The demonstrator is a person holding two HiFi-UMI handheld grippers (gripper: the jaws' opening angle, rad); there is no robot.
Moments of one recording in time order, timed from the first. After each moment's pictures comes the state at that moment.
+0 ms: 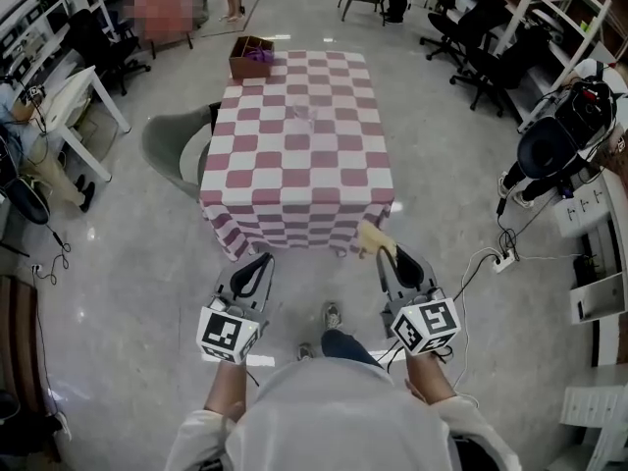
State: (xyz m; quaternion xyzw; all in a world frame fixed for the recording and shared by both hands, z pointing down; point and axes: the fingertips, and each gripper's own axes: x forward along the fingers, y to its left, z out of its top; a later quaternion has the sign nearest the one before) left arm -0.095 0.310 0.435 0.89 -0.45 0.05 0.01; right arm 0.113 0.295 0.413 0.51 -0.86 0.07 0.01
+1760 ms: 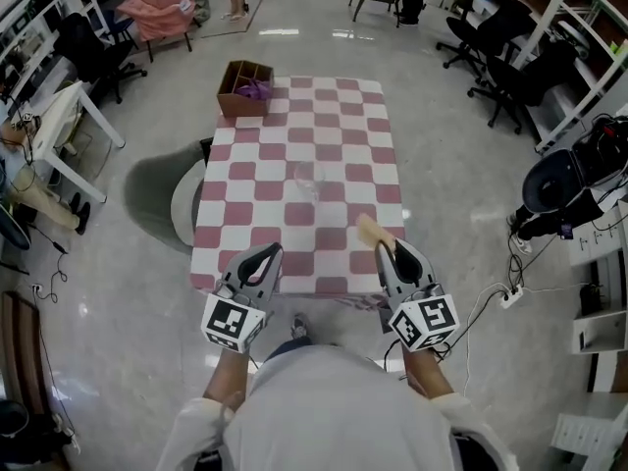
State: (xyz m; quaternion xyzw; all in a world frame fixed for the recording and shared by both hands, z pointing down) left arm -0.083 0.020 0.437 0.90 -0.44 0.06 0.02; right arm 0.103 0.008 0.416 0.50 -0.86 0.09 0.00
